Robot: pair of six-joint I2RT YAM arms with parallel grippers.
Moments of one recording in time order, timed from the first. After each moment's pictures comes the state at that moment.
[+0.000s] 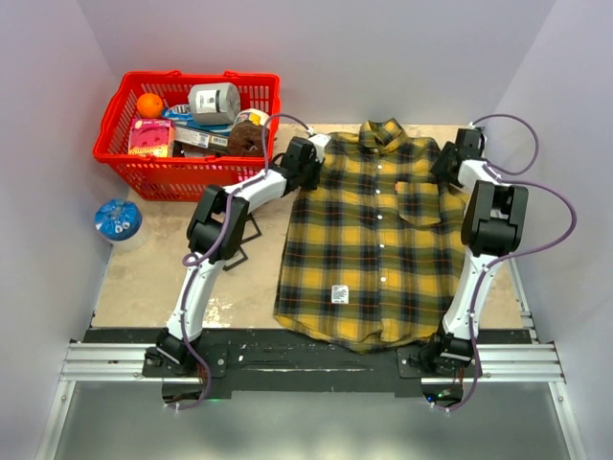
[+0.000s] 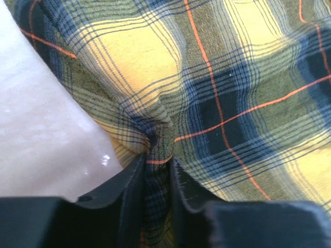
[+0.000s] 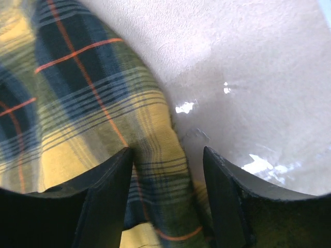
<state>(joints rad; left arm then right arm) -0.51 2.42 1.88 -0.12 0.04 -0.05 -0.19 2.22 1.66 -0.22 0.12 0.34</state>
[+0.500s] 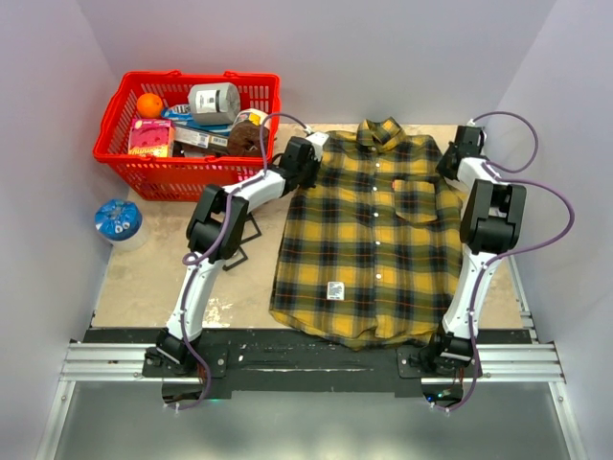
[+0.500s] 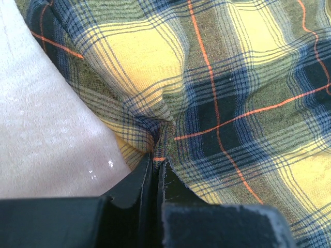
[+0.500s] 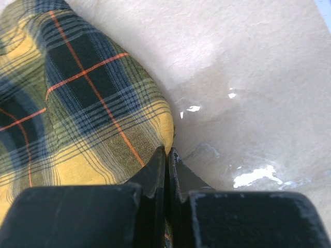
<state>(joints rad) -0.49 2.42 1.87 -0.07 0.02 -0.04 -0.19 2.27 1.72 -0.22 0.10 0.36</state>
